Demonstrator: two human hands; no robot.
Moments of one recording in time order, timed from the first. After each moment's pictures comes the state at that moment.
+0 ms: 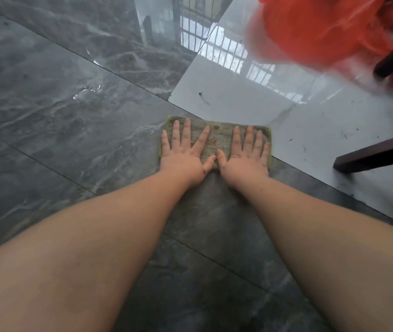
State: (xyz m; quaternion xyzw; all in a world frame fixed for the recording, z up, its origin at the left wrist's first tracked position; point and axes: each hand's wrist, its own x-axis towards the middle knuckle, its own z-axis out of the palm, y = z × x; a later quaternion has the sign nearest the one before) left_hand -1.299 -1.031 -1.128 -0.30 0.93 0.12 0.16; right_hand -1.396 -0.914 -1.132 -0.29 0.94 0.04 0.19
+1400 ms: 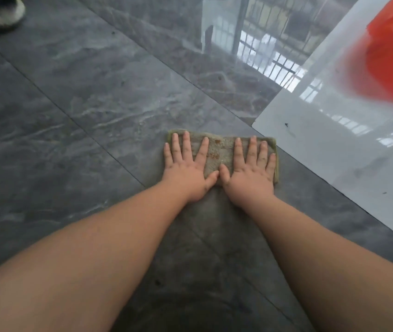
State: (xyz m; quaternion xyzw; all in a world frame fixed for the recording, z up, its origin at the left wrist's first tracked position) left_hand -1.189 -1.158 -1.128 -0.39 0.90 0.10 0.19; right_hand -1.309 -1.057 -1.131 -0.42 0.89 0.03 0.19
